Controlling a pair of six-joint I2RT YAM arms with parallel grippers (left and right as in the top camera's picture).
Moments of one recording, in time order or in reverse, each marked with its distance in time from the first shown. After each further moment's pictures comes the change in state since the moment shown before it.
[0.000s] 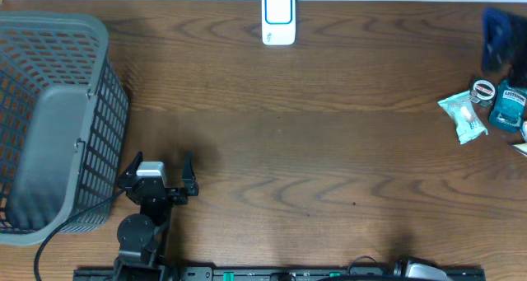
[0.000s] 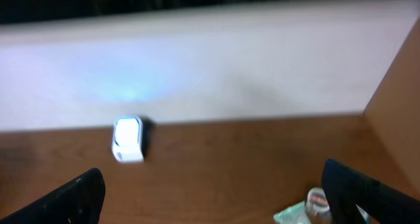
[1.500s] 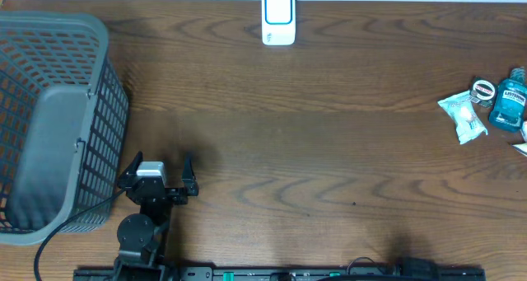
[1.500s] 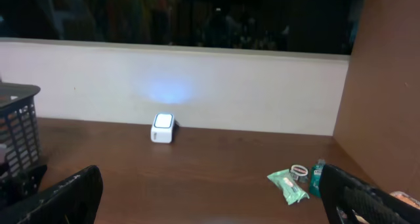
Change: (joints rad) left arm 0.000 0.000 0.000 0.000 0.000 0.000; right arm 0.104 -0.917 -0.073 -0.529 0.077 -0.001
